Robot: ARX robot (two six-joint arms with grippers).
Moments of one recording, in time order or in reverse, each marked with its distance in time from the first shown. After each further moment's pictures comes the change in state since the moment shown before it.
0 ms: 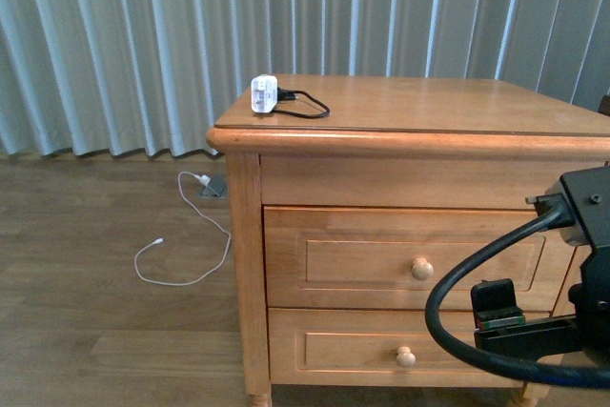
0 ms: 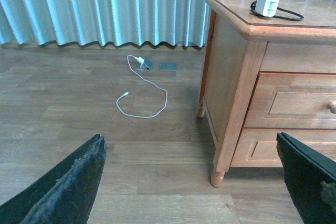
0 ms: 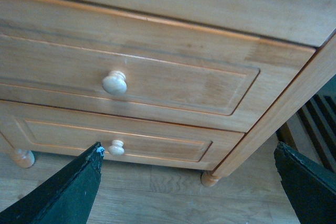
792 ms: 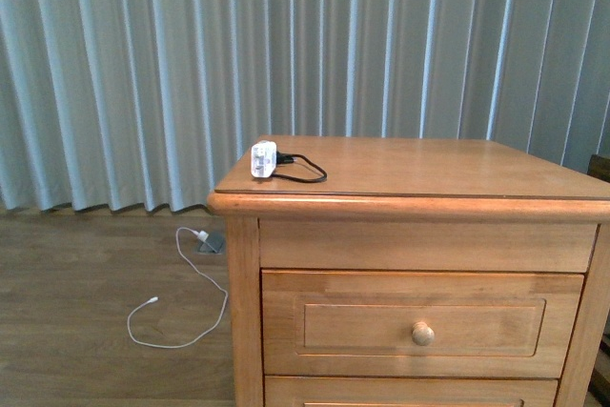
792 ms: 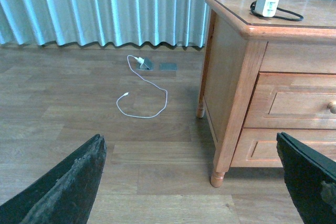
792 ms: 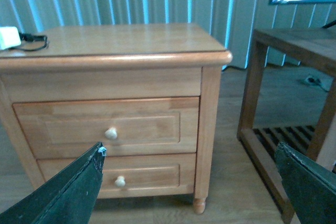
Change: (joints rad) left arm 0.000 0.000 0.000 0.000 0.000 0.000; right arm -0.132 -1.707 -0.526 -0.832 -0.097 0.107
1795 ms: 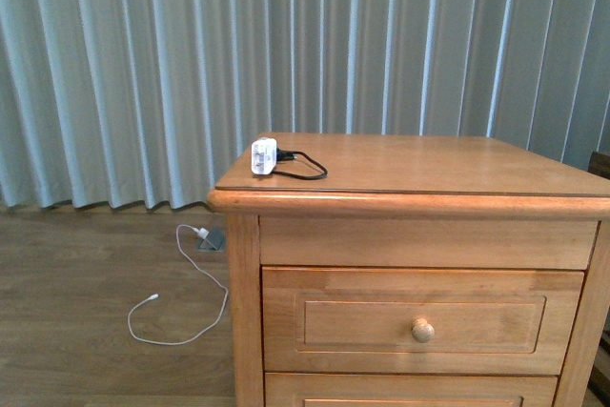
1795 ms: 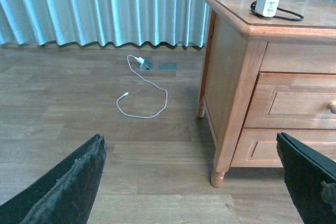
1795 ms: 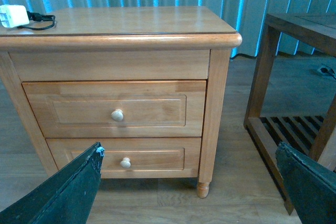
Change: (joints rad) left arm 0.000 0.000 0.000 0.000 0.000 0.000; right arm -0.117 -0.134 0.000 -0.186 -0.153 0.002
